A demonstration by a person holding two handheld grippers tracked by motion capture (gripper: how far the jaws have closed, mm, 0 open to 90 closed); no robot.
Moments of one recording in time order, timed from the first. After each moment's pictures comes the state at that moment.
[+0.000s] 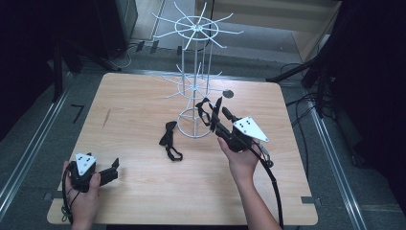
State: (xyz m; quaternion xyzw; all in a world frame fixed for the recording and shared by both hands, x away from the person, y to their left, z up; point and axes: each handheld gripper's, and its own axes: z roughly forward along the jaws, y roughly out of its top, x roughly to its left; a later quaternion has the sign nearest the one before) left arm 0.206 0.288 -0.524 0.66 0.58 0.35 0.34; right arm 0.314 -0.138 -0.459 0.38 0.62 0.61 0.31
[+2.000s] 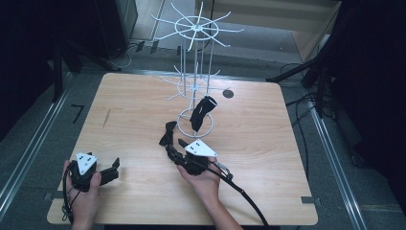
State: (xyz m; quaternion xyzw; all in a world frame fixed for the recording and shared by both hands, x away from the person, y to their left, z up) left arm 0.207 0.287 -0.524 0.66 0.57 0.35 0.34; right arm 0.278 -0.028 -0.533 0.37 0.72 0.56 0.18
